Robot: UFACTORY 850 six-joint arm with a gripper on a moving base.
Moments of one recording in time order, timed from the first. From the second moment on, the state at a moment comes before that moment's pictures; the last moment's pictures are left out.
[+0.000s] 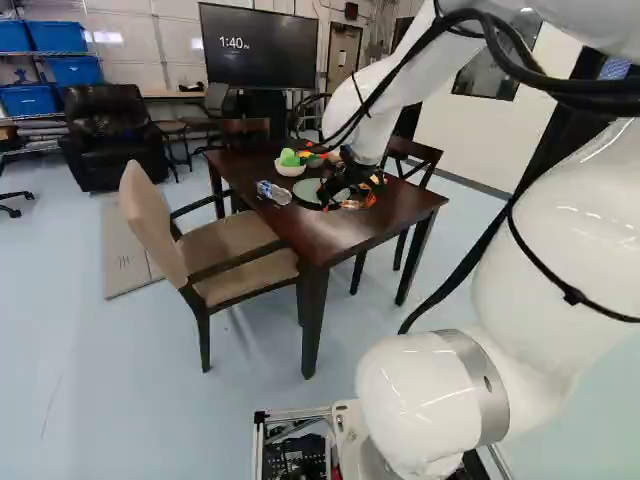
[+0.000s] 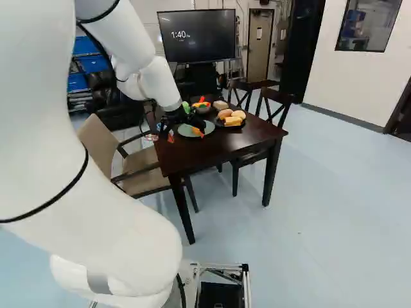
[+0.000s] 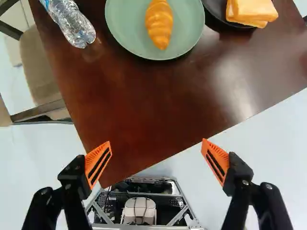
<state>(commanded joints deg) 1.5 4.9 -45.0 -6.9 -24.5 0.0</state>
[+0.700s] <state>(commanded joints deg) 0.0 8.2 -41.8 -6.9 -24.5 0.0</state>
